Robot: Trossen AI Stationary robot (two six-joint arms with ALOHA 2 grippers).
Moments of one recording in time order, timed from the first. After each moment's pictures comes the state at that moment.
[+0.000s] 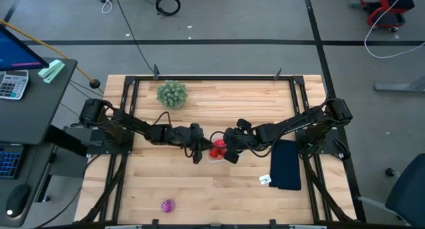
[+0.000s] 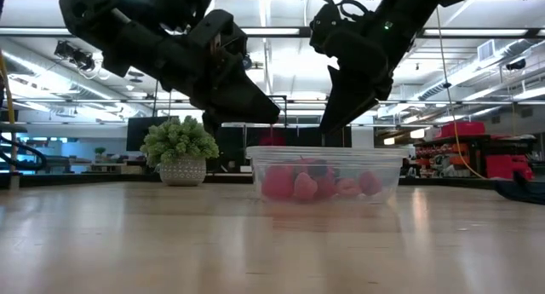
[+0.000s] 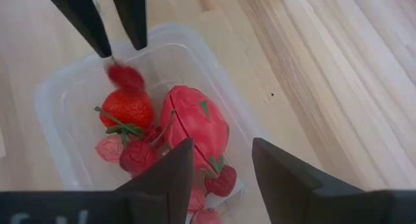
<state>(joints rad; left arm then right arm) -0.12 1.66 0.67 0.59 -0.11 -0.40 0.19 1.69 1.07 -0.42 0.39 0.49</state>
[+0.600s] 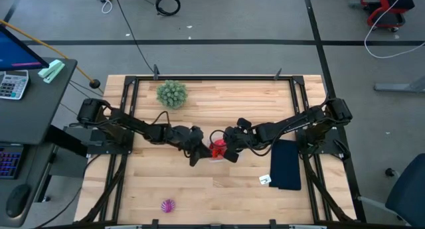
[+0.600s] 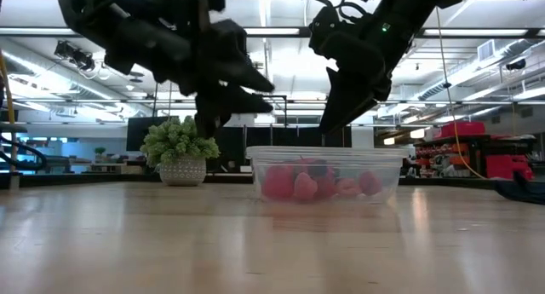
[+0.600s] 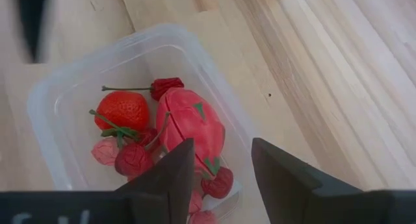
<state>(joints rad) -0.13 1.63 0.67 0.58 0.13 -0.64 0.19 1.69 1.07 -0.42 0.38 0.50</state>
